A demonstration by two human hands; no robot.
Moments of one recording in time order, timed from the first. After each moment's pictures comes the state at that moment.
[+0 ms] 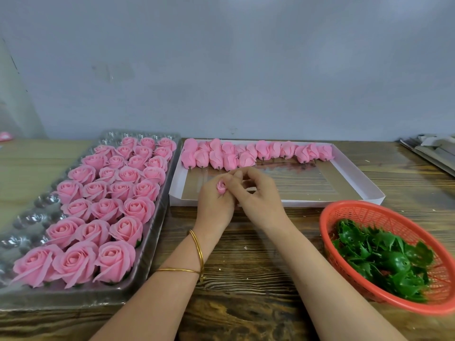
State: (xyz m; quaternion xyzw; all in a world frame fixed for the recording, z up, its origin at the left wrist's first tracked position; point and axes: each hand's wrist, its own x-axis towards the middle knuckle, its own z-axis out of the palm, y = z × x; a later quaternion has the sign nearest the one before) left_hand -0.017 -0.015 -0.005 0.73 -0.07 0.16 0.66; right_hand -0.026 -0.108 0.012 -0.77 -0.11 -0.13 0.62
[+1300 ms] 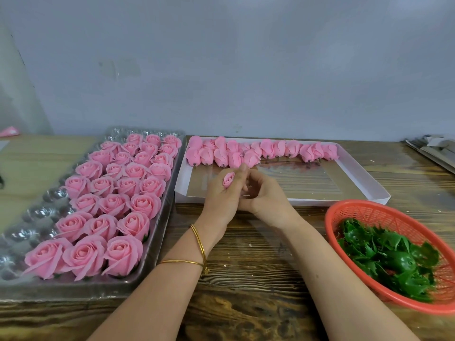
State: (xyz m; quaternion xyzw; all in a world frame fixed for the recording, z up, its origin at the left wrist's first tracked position) left_hand -0.017 -0.015 -0.002 0.66 -0.06 0.07 0.74; right_hand -0.027 -0.118 0.015 -0.75 -0.16 -0.01 0.65
